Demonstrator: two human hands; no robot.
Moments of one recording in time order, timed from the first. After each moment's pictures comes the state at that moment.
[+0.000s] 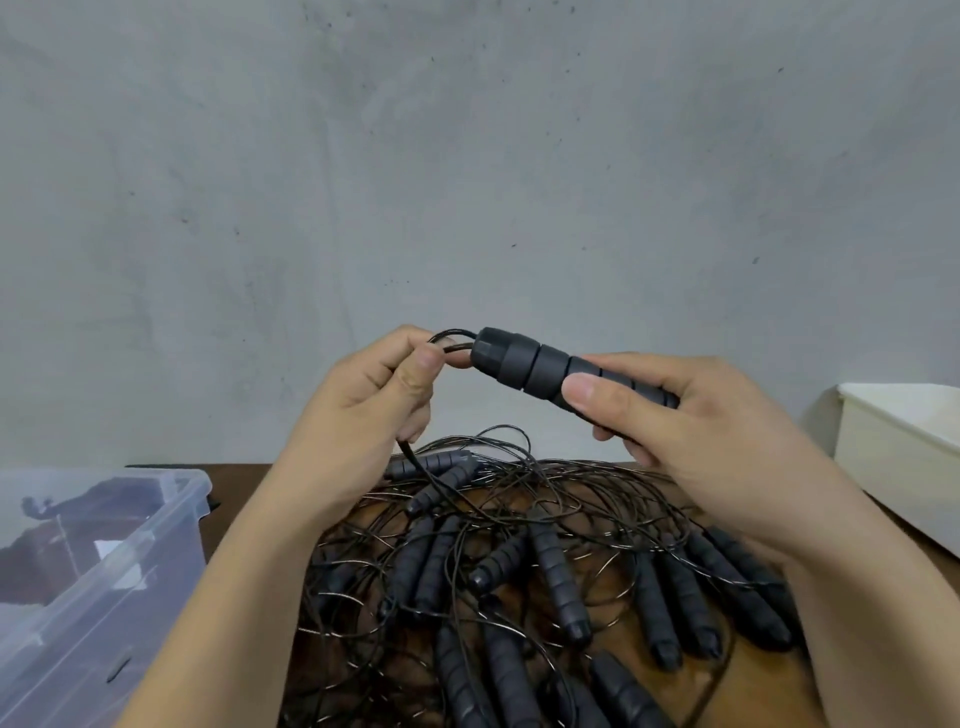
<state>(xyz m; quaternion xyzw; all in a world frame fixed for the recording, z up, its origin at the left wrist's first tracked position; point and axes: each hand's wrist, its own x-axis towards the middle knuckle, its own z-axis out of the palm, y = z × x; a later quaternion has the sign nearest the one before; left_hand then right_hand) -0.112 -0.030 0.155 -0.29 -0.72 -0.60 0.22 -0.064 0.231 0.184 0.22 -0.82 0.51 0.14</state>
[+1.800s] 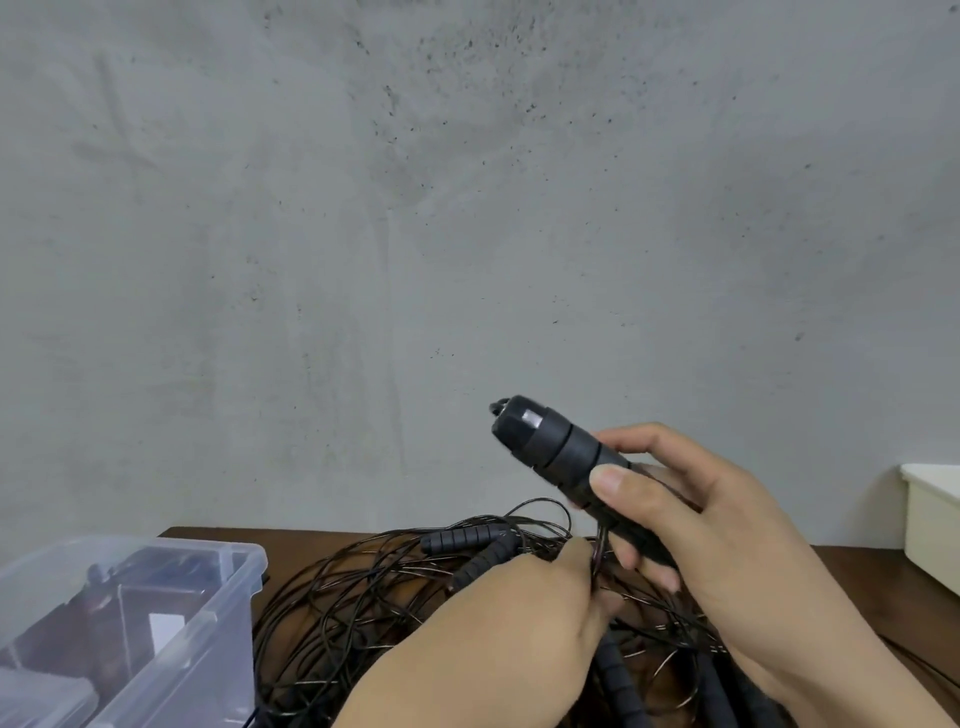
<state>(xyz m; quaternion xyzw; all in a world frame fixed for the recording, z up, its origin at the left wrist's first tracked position) -0.063 0.022 0.144 -0.22 -0.96 -0.17 0.07 -0.057 0.186 0.177 0.21 -0.72 0.65 0.11</state>
